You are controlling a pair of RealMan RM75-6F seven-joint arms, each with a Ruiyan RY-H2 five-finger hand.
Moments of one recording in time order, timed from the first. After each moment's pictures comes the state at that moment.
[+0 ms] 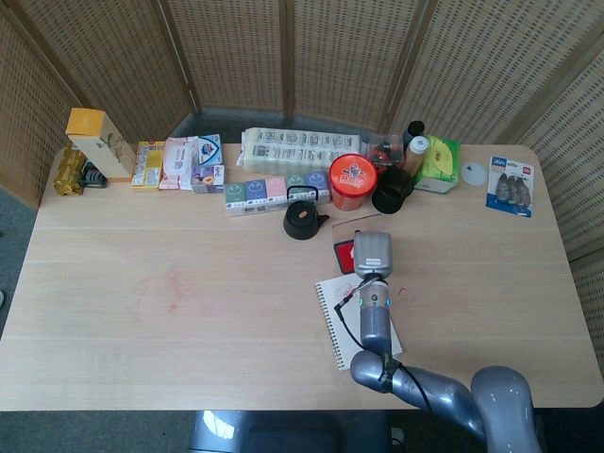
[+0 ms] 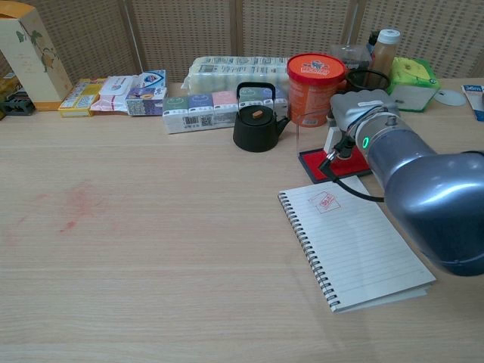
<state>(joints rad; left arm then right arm) 0.00 -0.84 -0.04 -1.68 1.43 1.47 -0.36 0.89 -1.99 0.42 -1.11 -0.61 1.20 -1.00</state>
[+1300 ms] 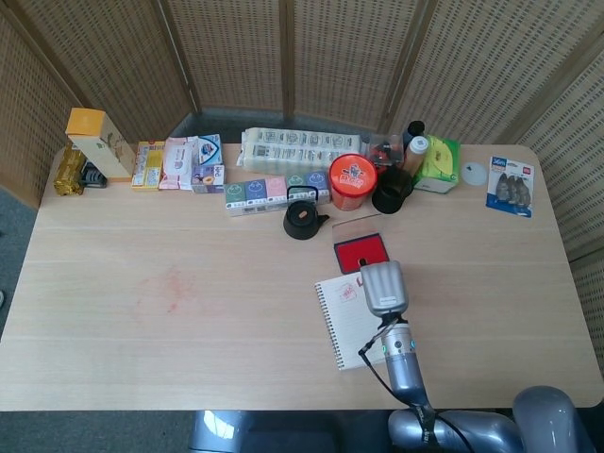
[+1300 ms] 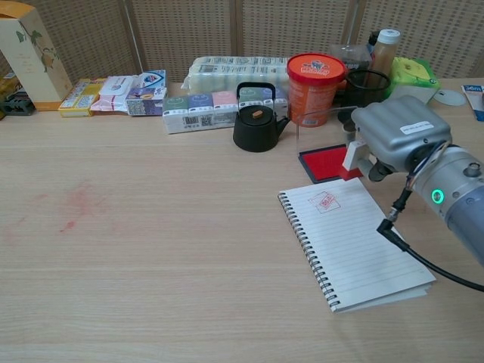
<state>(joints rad) 0.00 -0.85 -0.04 -1.69 1.44 1.47 -0.33 0.67 -1.86 0.12 -1.39 -0.95 1.40 -0.92</state>
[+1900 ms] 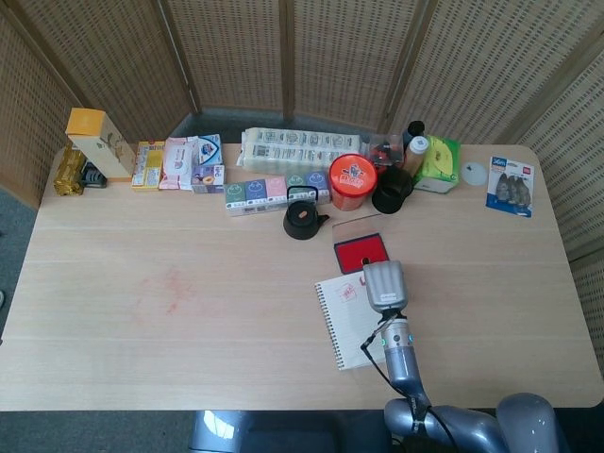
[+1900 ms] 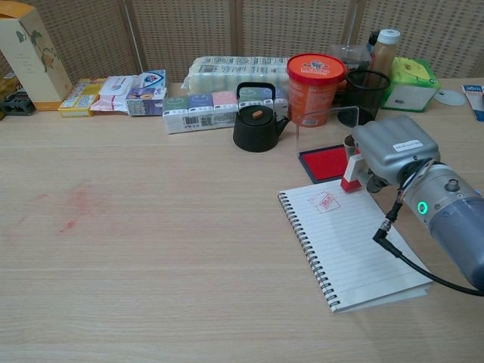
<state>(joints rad) -0.01 -0.86 -0.04 -1.69 1.43 1.45 -0.31 0.65 -1.96 0.16 -1.15 -0.98 1.30 -0.82</state>
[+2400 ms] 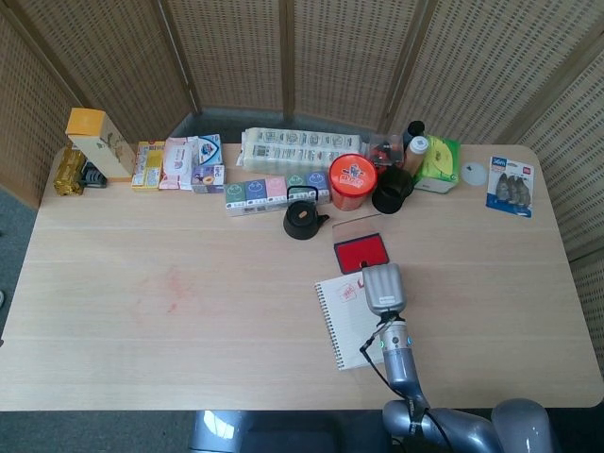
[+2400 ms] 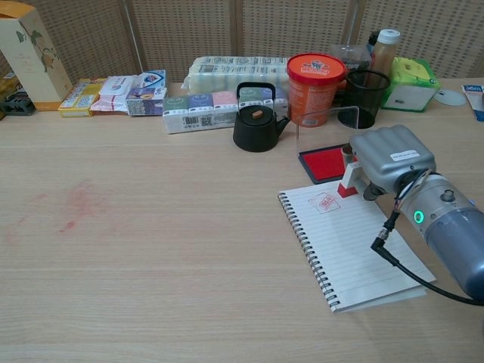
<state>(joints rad) -0.01 -0.86 -0.03 -1.70 1.43 1.45 -0.31 0.63 -2.00 0.17 -1.08 -1.02 1.26 -0.77</state>
